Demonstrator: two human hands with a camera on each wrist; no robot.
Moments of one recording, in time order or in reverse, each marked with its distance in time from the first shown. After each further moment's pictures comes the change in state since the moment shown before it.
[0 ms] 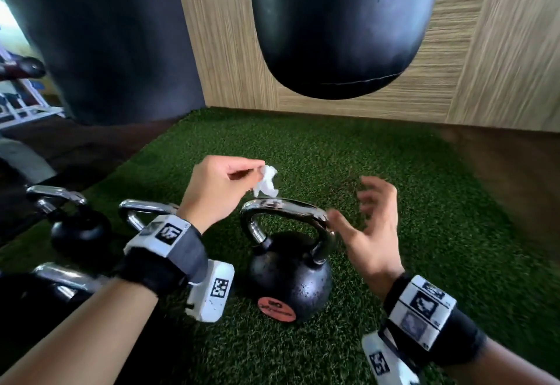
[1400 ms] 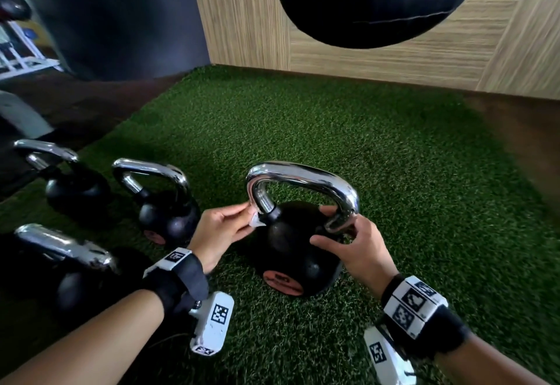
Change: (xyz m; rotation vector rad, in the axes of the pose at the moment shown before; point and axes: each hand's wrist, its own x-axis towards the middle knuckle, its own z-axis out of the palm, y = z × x) left_hand -0.079 -0.150 0.059 -0.714 -0.008 -0.564; right_hand -0.031 0.080 0.037 -0.062 -0.414 0.355
